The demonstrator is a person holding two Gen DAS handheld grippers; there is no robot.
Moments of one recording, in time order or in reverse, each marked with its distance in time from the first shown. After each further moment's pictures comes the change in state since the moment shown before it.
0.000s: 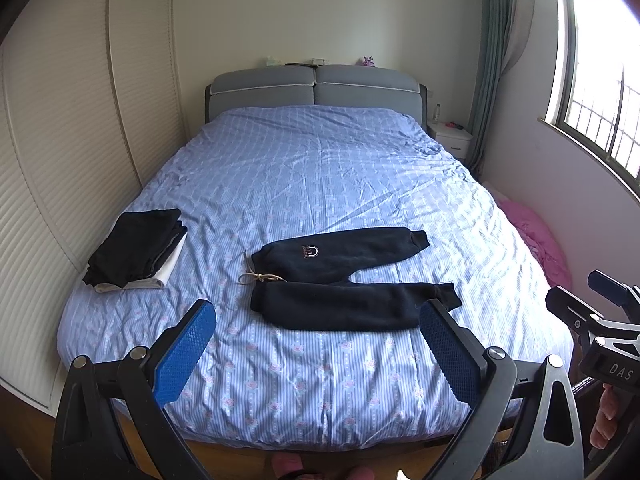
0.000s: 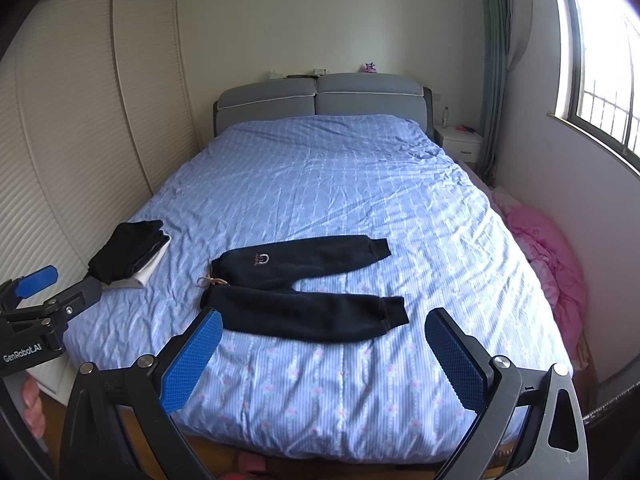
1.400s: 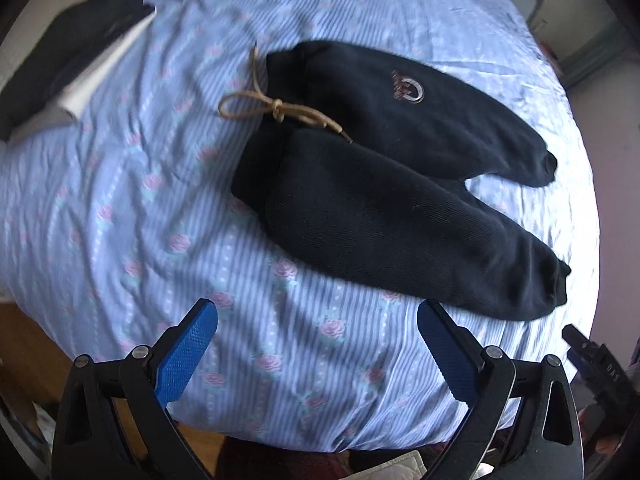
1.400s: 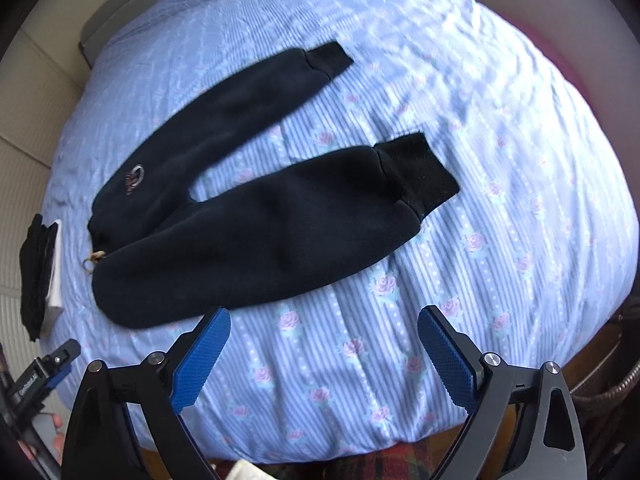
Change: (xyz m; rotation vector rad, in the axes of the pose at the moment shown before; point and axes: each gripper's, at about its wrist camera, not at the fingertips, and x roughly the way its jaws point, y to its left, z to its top) left arm 0.389 0.102 -0.076 -0.334 0.676 -0.021; right arm 0.345 -0.061 -0.078 0.405 0.595 -0.107
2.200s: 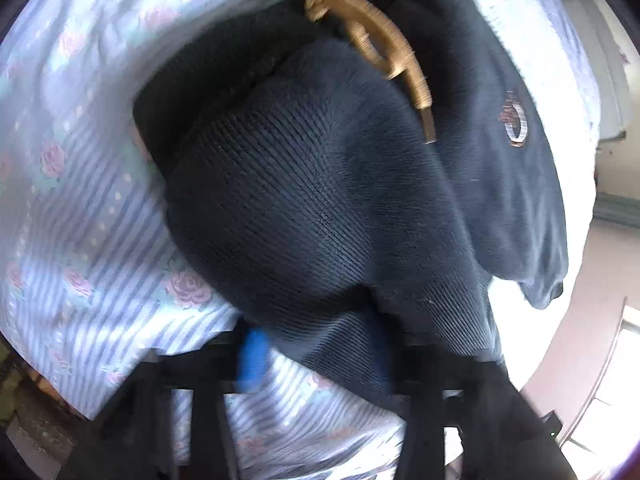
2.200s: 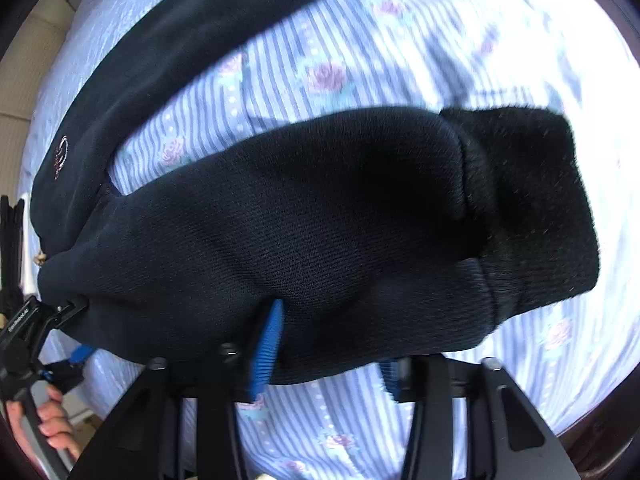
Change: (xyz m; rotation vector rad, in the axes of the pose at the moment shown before) left arm 0.090 0.011 0.025 -0.494 0.165 -0.181; right arm 0.139 0.010 0.054 -0.089 0.249 0.007
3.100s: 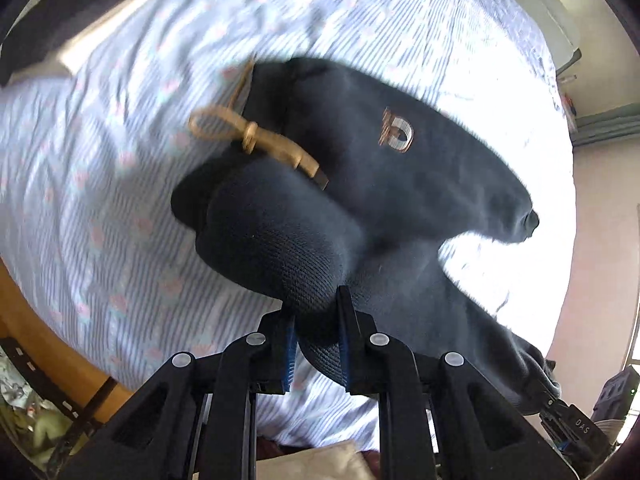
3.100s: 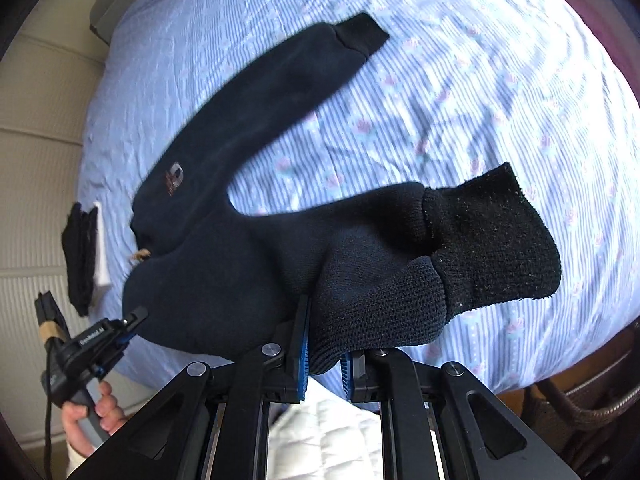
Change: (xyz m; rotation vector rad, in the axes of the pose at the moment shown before) left arm -0.119 -0.030 -0.017 0.276 -0.115 0.067; right arm -0.137 0.021 -0.023 0.062 -0.054 0.182
